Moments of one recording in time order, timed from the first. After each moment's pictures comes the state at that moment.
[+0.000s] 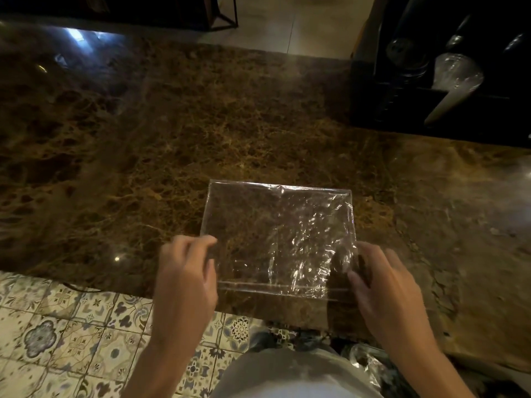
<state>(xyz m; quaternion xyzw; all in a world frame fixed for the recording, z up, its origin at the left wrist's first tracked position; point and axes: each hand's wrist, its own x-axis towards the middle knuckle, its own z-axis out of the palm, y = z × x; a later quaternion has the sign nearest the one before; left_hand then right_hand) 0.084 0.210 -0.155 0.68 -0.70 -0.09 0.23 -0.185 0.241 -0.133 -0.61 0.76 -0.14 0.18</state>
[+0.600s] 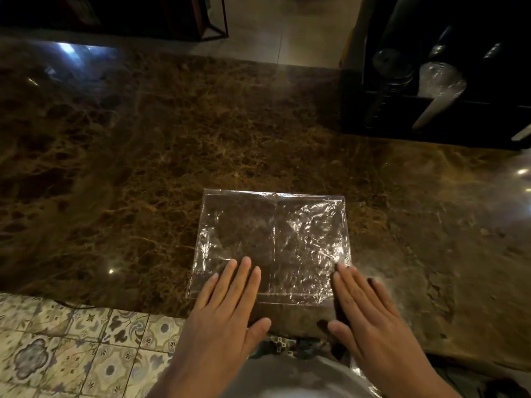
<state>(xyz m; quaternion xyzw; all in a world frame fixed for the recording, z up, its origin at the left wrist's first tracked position) 0.072 0.242 -0.185 0.50 -0.86 -0.05 0.01 -0.197 0.282 -0.175 -0.78 0.61 -0.02 0.09</state>
